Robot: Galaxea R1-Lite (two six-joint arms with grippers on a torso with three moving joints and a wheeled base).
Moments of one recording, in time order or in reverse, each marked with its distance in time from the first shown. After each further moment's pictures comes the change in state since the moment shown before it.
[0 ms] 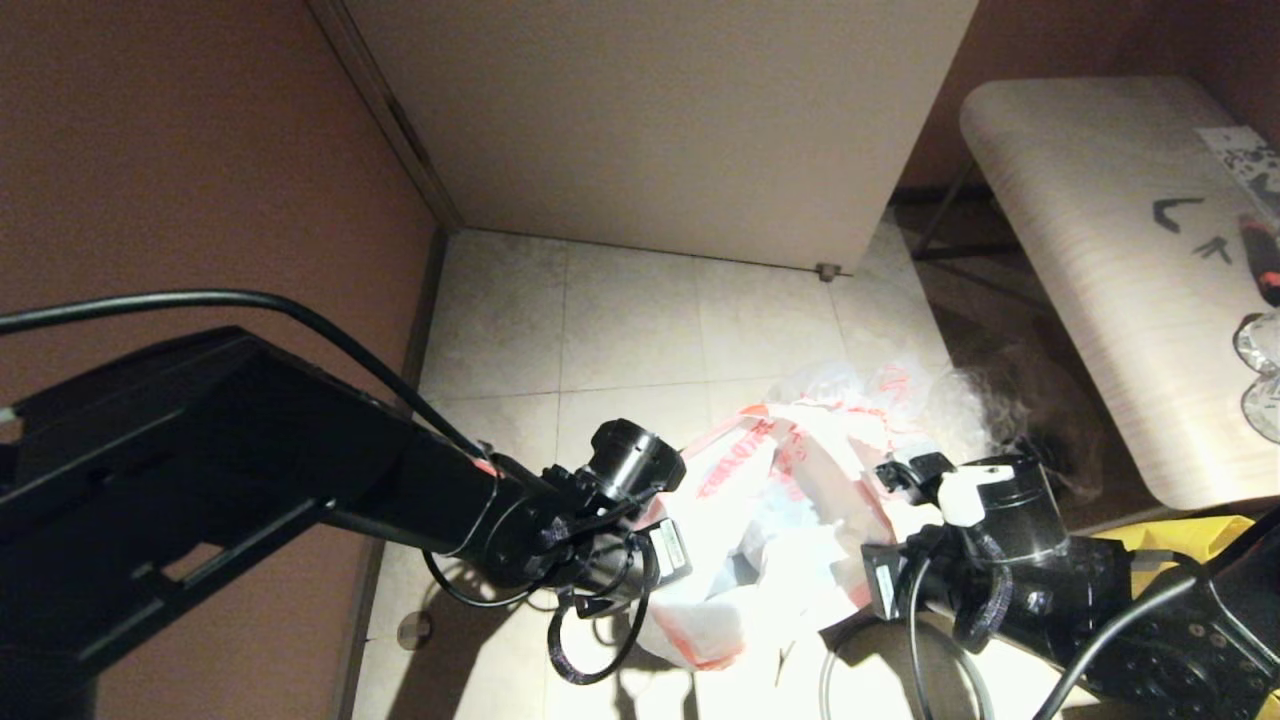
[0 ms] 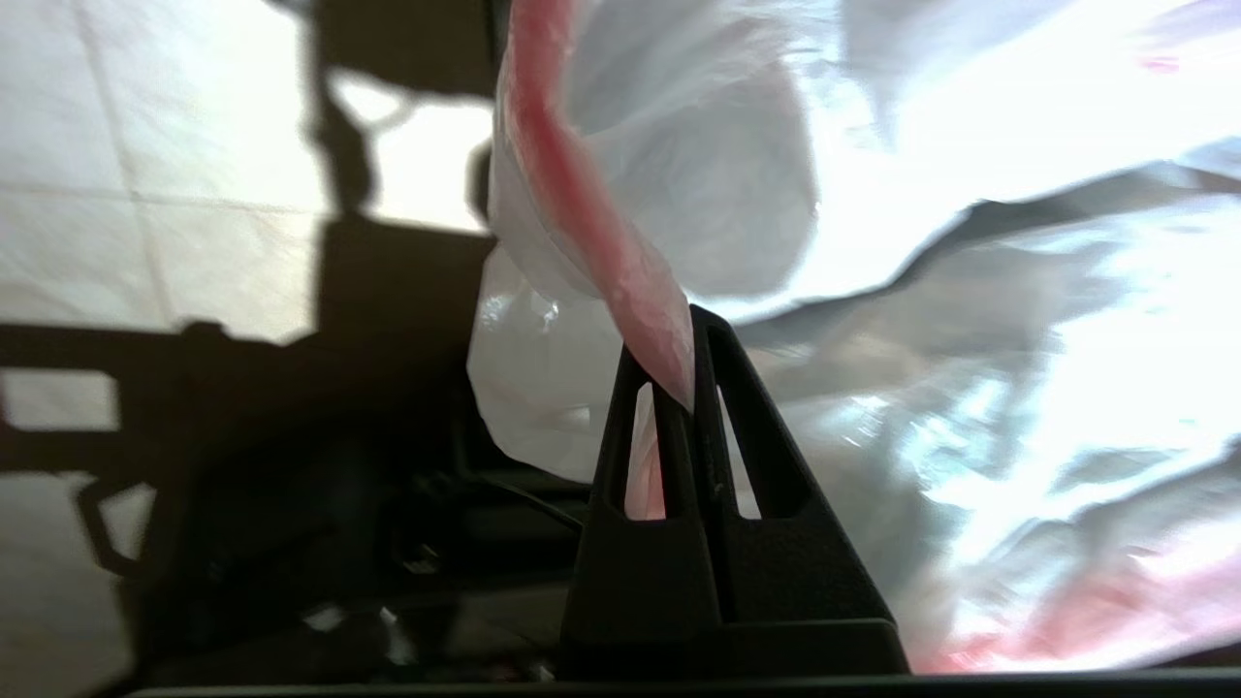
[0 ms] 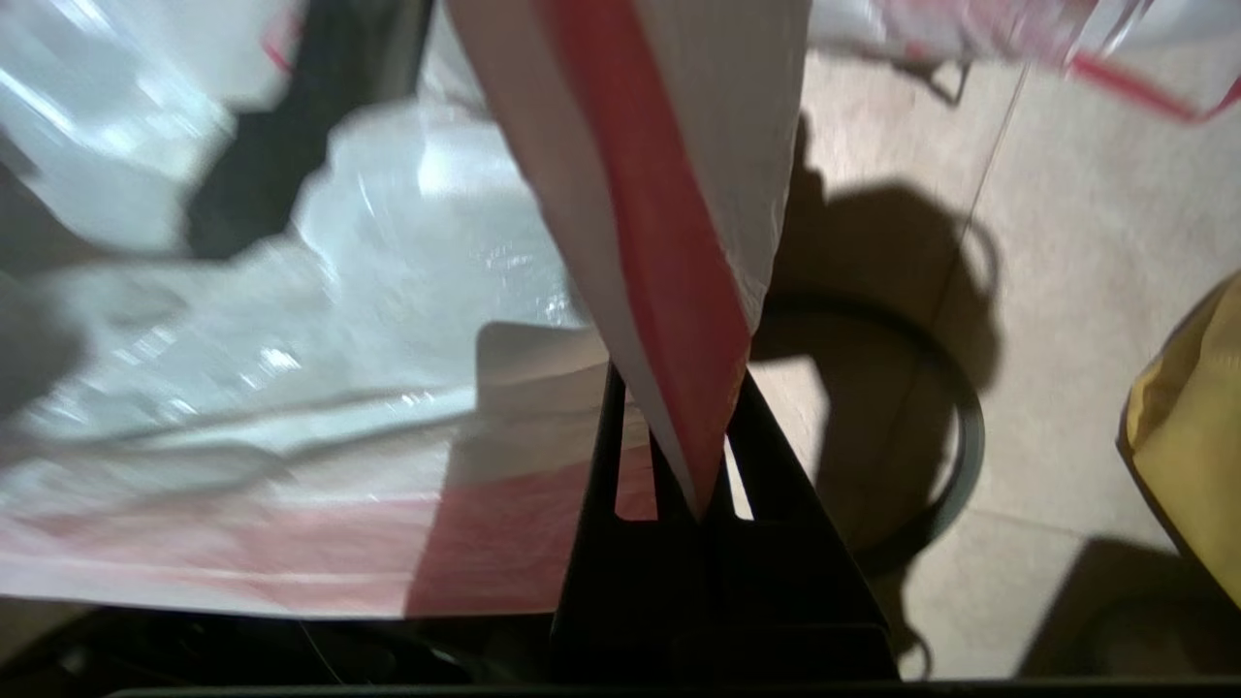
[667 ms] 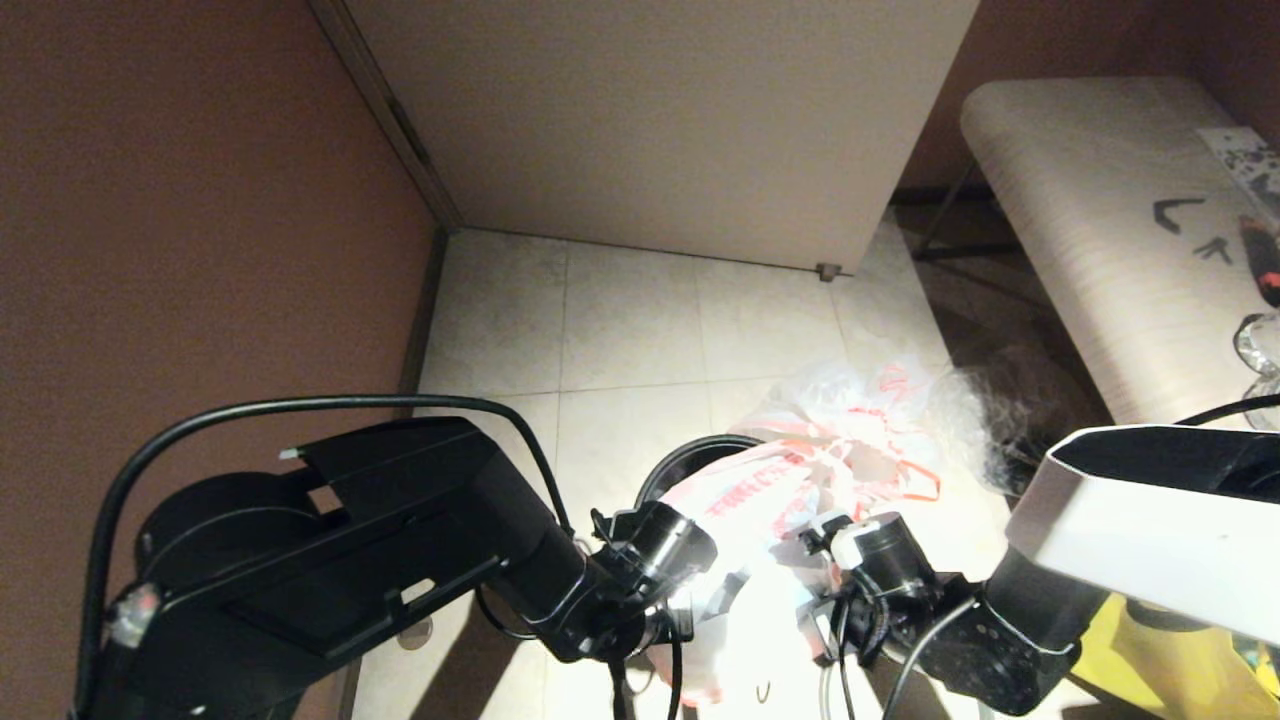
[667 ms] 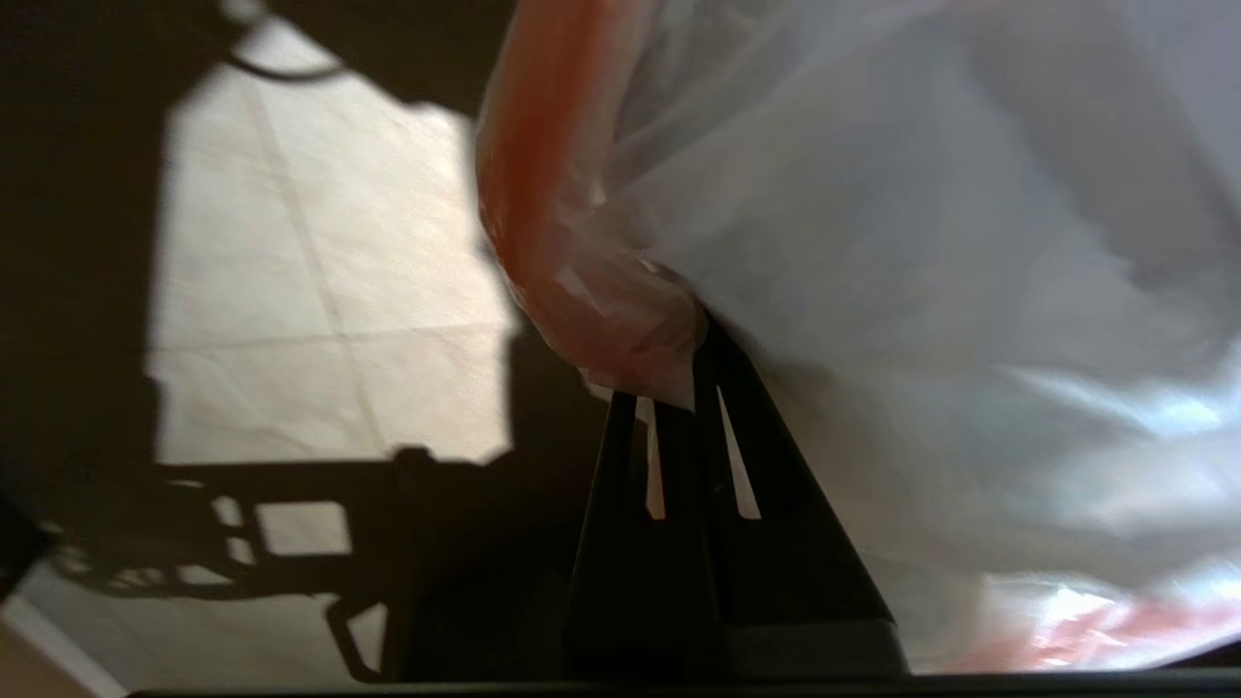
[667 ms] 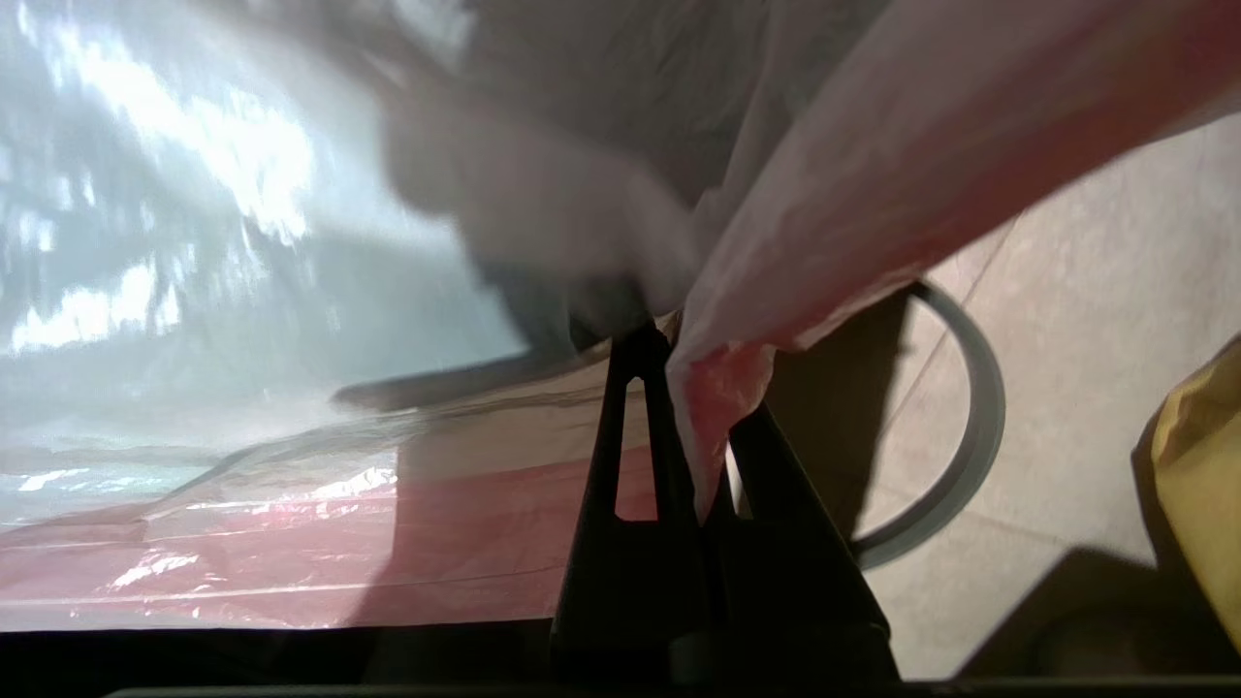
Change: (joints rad) left arm -0.036 0.234 0.041 -0.213 0.231 0.239; right arm 0.016 0.413 -0.177 -0.075 -0.046 -0.108
